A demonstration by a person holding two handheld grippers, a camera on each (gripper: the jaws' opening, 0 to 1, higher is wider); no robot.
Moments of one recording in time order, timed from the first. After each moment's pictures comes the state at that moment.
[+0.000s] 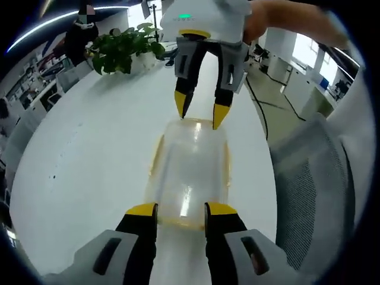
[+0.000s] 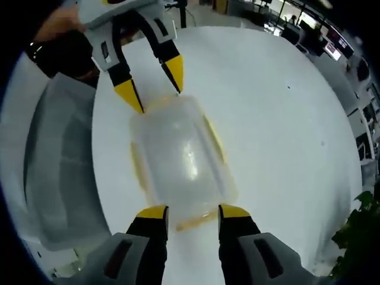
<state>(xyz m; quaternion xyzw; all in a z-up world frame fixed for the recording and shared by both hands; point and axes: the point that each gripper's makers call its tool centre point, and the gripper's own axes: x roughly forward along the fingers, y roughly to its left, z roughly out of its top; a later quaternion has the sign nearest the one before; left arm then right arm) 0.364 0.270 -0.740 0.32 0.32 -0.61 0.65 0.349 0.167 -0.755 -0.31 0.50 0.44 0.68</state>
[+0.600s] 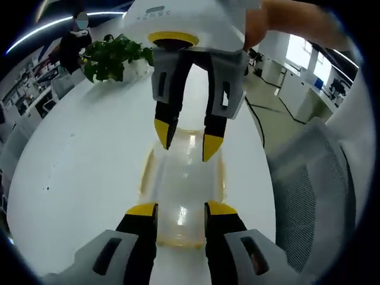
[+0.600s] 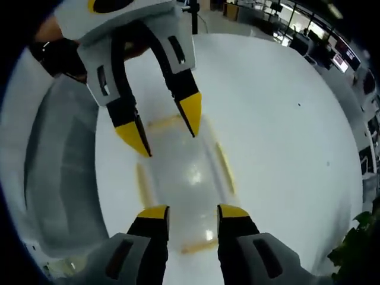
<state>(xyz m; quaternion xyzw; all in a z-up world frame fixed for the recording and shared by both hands) 0.357 0.245 -0.741 0.31 0.31 -0.63 0.65 0.355 0.203 -0.754 -0.32 0.47 0.47 0.67</state>
